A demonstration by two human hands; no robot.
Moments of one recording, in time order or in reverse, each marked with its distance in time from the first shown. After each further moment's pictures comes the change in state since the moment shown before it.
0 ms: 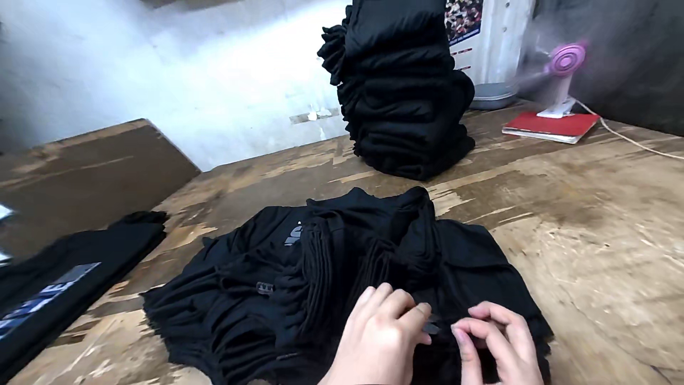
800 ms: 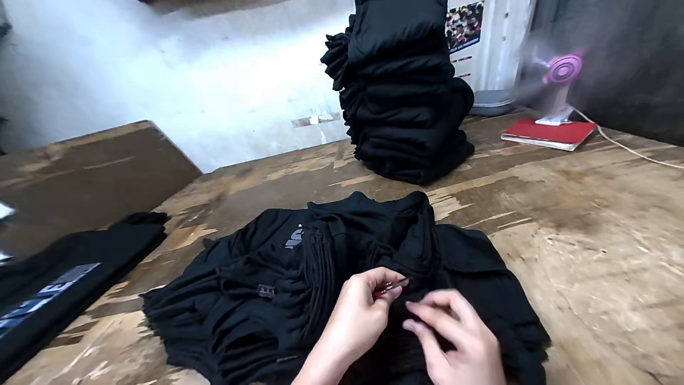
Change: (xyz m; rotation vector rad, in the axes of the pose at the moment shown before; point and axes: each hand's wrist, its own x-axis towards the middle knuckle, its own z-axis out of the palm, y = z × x) left_hand 0.018 -0.035 -0.001 -0.722 -0.191 -0.664; right_hand 0.023 -0.005 0.031 0.109 -0.093 -0.096
